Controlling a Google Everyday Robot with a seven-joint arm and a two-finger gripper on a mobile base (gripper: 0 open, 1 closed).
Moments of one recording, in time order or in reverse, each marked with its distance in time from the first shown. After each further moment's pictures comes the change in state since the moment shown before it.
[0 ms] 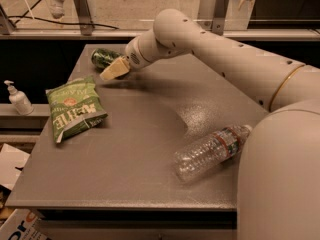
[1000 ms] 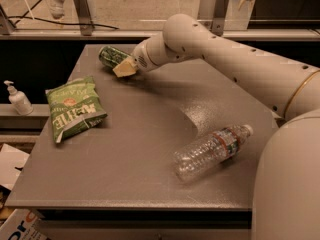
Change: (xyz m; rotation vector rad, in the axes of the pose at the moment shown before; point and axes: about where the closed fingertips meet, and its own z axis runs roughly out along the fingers) arm 0.011 -0.002 -0.015 0.025 -0.020 0.029
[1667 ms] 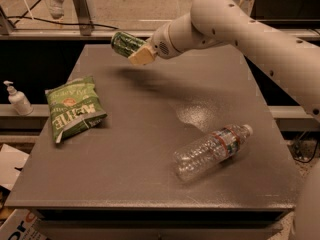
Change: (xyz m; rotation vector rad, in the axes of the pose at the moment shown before) arm -0.012 -0.012 -0.077 0.015 -0.020 -0.060
